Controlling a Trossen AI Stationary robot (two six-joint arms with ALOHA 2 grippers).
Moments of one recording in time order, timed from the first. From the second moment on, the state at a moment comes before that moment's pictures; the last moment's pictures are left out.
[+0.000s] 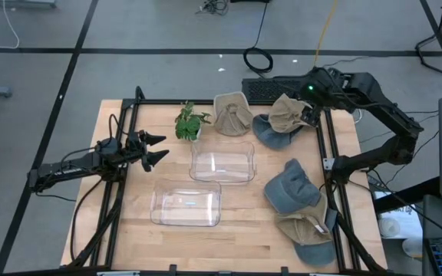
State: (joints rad) left arm 0.25 0.06 0.01 0.06 -0.05 -0.36; right arm -0.50 1.31 1.73 -1.59 0.49 -0.11
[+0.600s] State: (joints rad) left arm 0.25 0.06 0.01 0.06 -0.05 -0.36; right arm -0.60 1.26 1.14 -1.41 0.45 -0.25
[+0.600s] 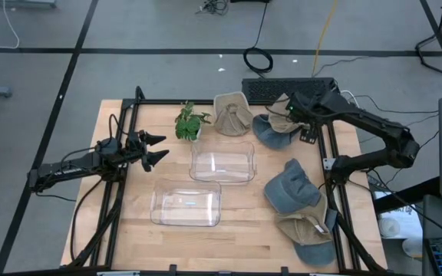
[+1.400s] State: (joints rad) left arm 0.25 0.06 0.01 0.06 -0.05 -0.36; right arm -0.78 1.32 0.88 -1.03 0.36 -0.43
